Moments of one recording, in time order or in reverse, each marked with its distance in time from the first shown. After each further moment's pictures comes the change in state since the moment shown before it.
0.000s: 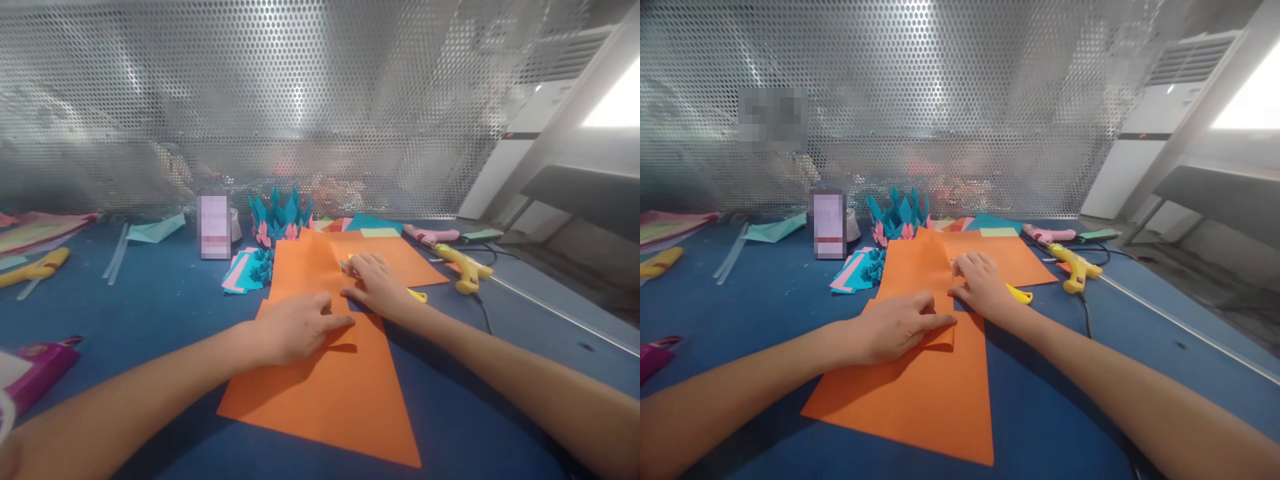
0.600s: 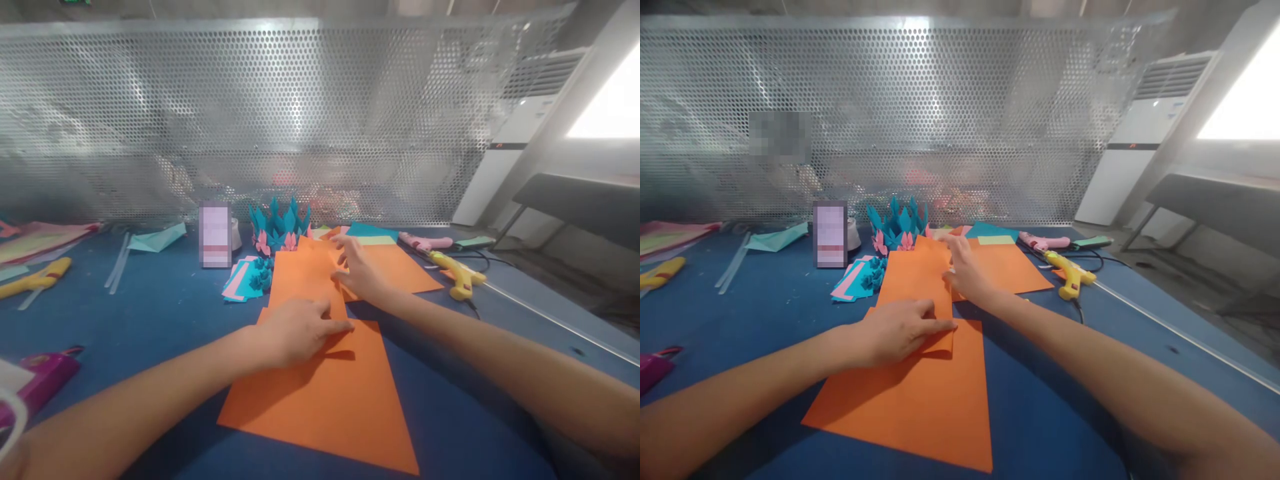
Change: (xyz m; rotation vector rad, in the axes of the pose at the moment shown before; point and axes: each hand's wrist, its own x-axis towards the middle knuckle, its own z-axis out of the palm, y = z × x) left_hand 0.003 0.000 -0.003 0.080 0.062 0.030; right_hand 0.035 -0.004 0.002 0.344 0.129 0.056
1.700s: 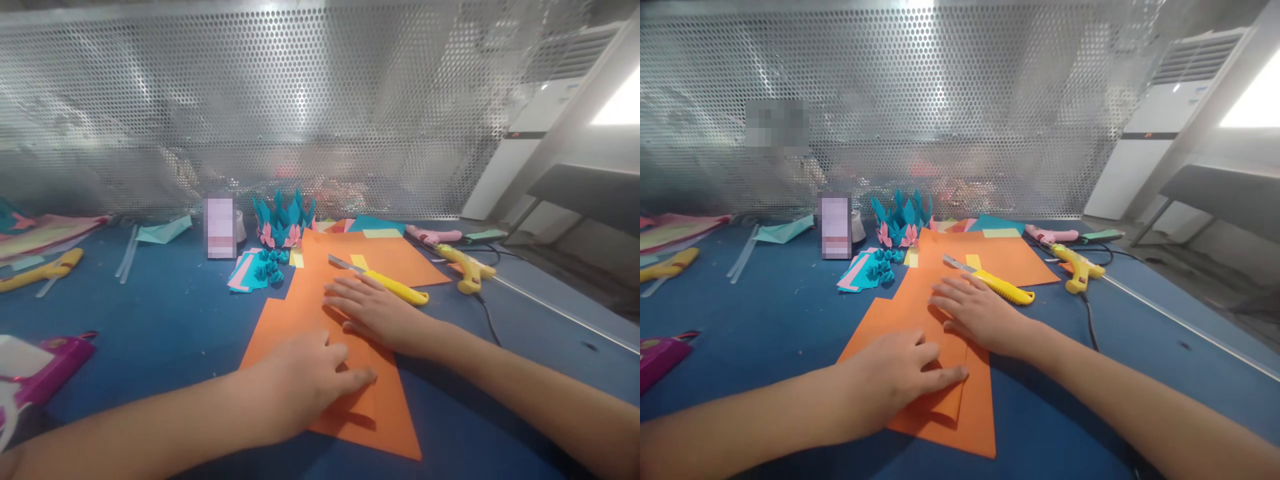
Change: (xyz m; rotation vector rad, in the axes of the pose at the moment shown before) left_hand -0.033 0.050 0.000 -0.008 0.040 0.201; right_hand -0.064 -0.032 -0.023 -0.286 -0.503 -0.340
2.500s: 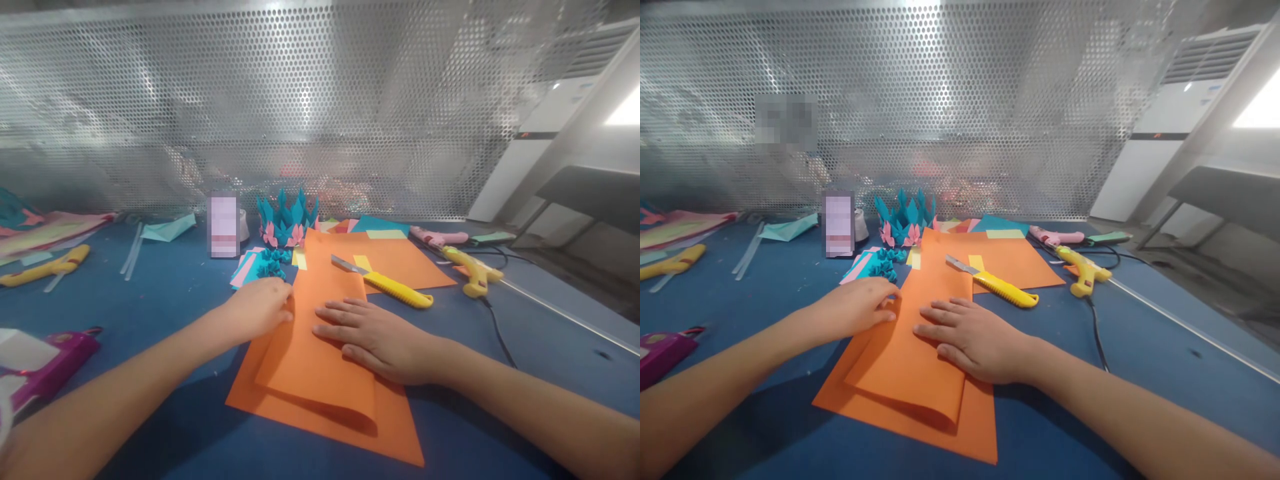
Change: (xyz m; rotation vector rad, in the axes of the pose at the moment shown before) left_hand -0.019 -0.072 -0.027 -0.241 -0.130 -0.714; right_hand -0.001 -0.018 -0.008 0.236 -0.231 -0.098
